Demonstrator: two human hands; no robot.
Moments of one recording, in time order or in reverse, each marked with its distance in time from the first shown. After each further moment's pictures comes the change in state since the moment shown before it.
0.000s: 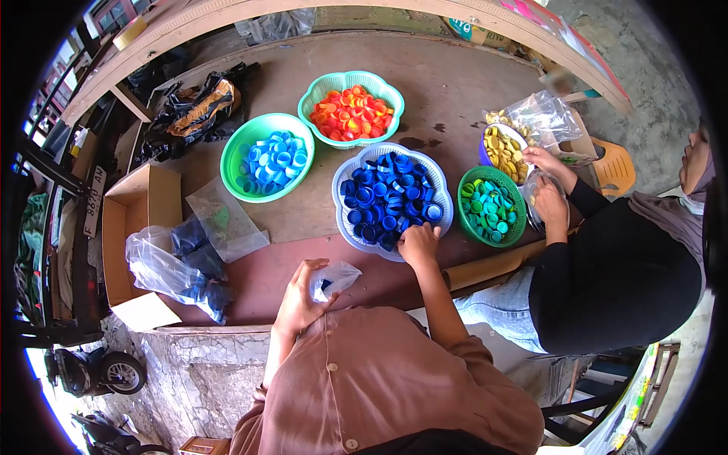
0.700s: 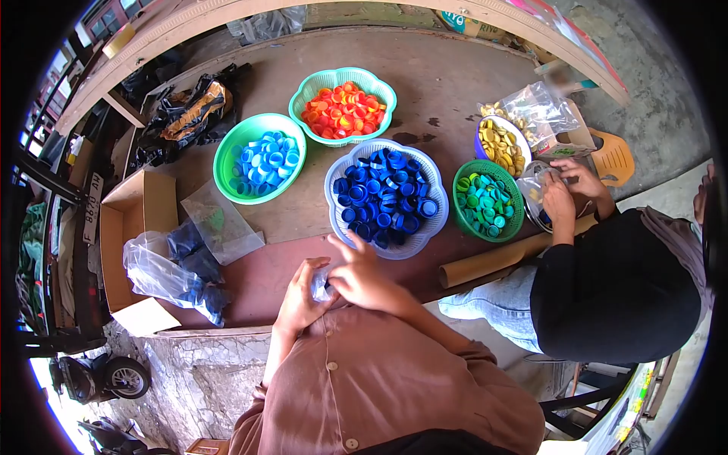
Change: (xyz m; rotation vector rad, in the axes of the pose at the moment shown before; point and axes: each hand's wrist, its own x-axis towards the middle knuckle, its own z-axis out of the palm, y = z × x) left_hand 0.006 0.002 0.008 -0.018 -0.020 0.050; right_hand -0.062 -0.085 -0.062 0.662 0.007 -0.658
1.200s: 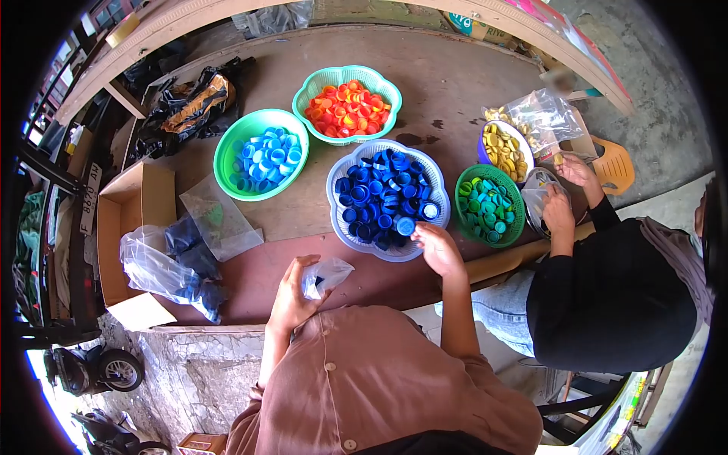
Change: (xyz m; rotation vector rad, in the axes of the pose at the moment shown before) left_hand 0.000 -0.003 -0.007 0.043 0.055 -0.069; right_hand -0.036 0.106 -0.067 0.968 0.313 0.648
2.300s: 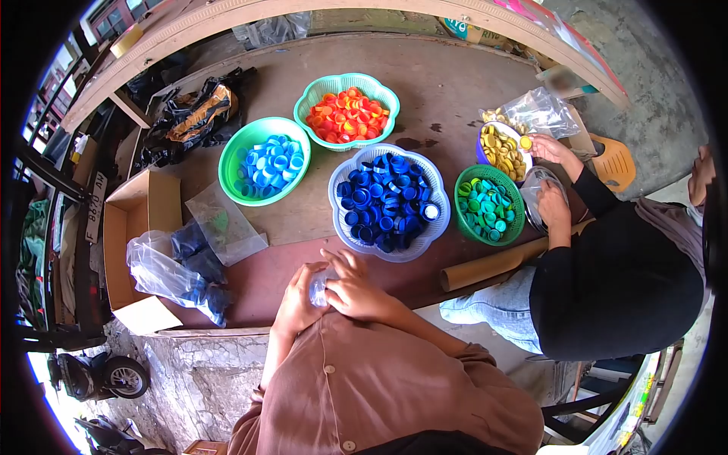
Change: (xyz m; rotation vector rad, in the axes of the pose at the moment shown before) left_hand -0.007 -0.004 0.002 0.006 -0.062 0.093; right_hand -0.048 0.020 0.141 -1.055 -0.278 -0.754
